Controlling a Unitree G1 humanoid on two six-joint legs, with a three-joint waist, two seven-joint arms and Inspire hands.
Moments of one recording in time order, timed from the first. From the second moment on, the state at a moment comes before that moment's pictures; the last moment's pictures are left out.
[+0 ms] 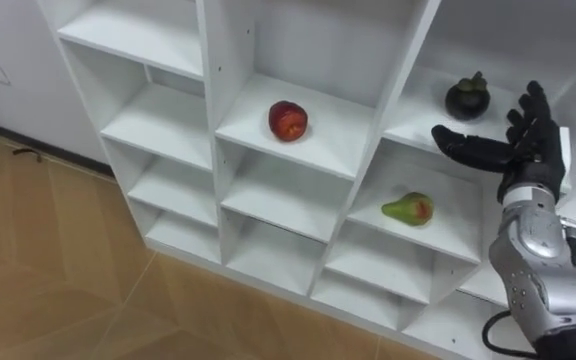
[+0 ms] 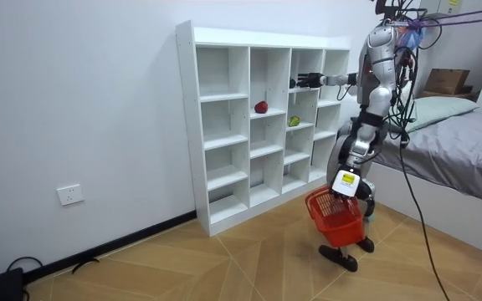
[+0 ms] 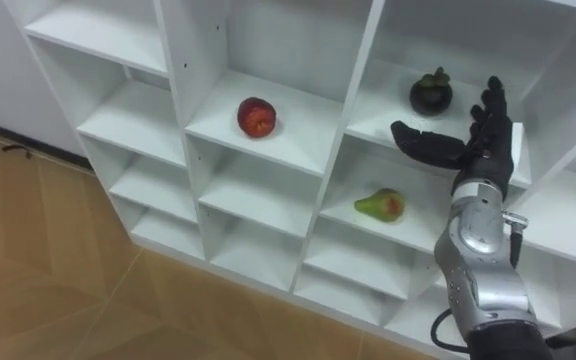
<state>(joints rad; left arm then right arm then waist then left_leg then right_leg) 0.29 0.22 0.08 1.07 -0.12 0.04 0.24 -0.28 -0.40 0.06 0.44 0.46 -0.10 -0.40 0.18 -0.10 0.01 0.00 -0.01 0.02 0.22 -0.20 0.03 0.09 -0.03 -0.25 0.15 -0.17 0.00</state>
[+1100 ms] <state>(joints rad) 0.28 0.25 0.07 1.04 -0.12 0.05 0.20 -0.53 -0.47 0.14 0.81 0.38 -0.11 -0.37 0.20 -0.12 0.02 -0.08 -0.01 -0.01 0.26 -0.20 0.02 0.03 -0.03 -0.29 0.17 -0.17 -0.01</state>
